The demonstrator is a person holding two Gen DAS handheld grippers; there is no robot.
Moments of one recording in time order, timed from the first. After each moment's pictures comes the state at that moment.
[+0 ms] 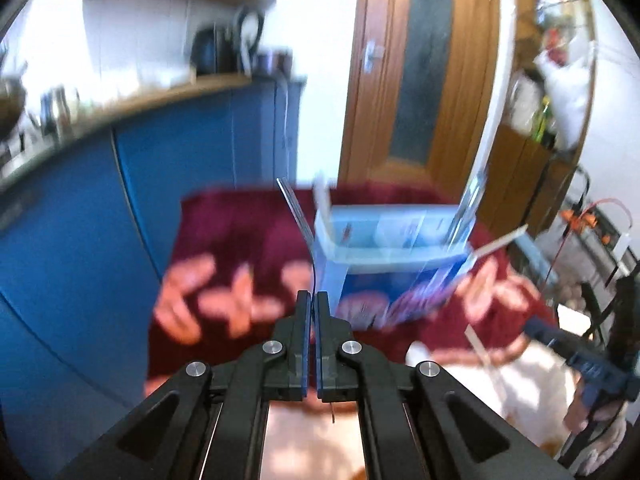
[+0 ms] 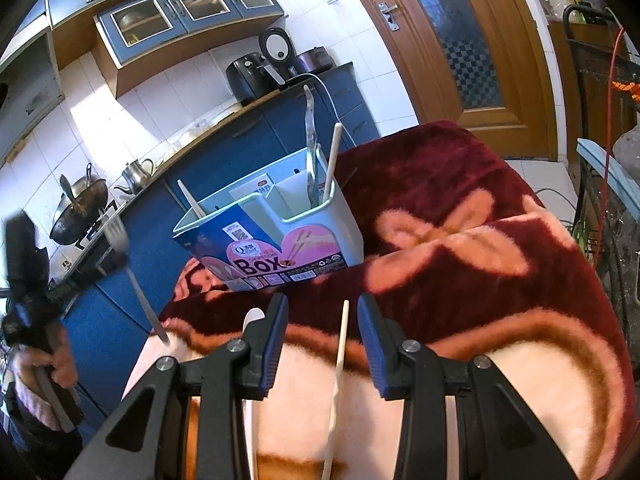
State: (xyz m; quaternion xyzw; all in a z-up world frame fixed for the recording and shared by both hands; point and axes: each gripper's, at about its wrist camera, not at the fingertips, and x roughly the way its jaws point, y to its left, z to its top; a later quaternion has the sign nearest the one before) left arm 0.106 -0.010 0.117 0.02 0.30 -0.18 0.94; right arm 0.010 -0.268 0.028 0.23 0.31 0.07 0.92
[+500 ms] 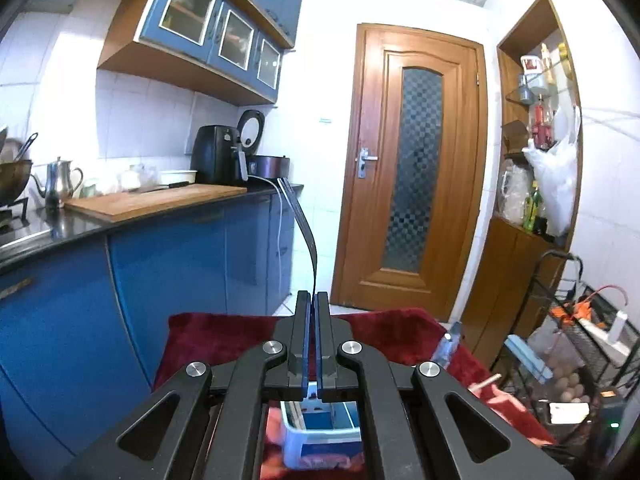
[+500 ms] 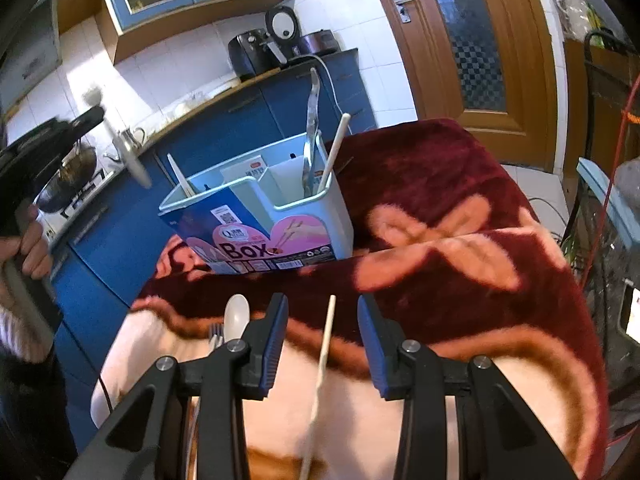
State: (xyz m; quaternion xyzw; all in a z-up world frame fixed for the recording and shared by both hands) left arm 0.142 -0.052 0.180 -0.02 0.14 -0.17 0.97; right arm 0.025 -0.263 0.033 0.16 0.37 0.06 0.91
